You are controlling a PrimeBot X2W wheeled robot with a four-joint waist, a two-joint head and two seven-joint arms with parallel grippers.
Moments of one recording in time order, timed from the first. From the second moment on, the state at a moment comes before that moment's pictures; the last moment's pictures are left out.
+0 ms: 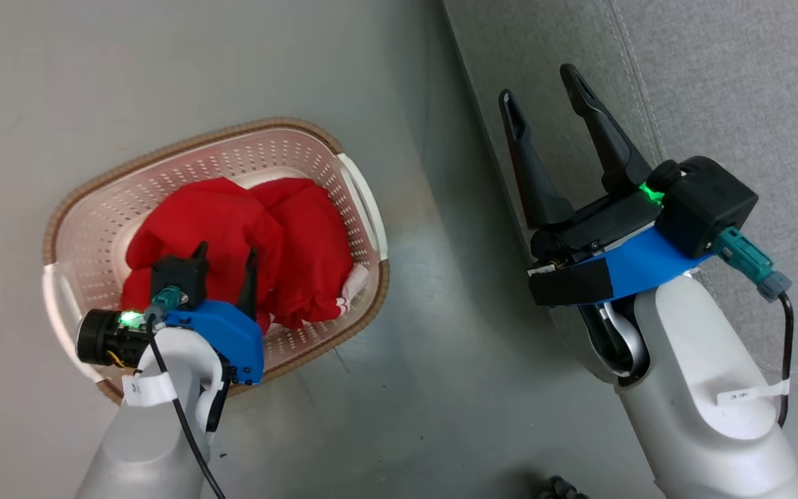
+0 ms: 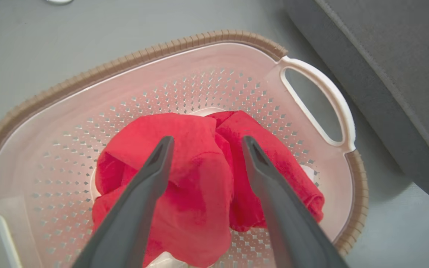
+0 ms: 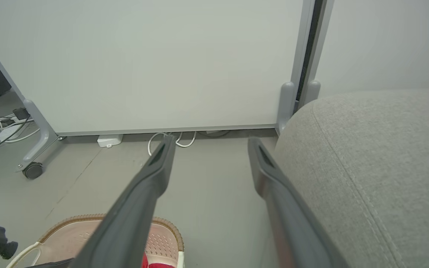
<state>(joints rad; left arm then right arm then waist) -0.57 0.11 -0.20 0.88 -0.13 -0.11 -0.17 -0.60 -0.05 0.27 0.22 0.23 0.13 -0.26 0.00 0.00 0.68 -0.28</state>
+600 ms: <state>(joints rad) -0.67 0.12 -0.20 1.12 -0.15 -0.04 -0.09 -0.61 -0.05 0.28 0.19 0.27 0.13 -0.26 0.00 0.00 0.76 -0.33</state>
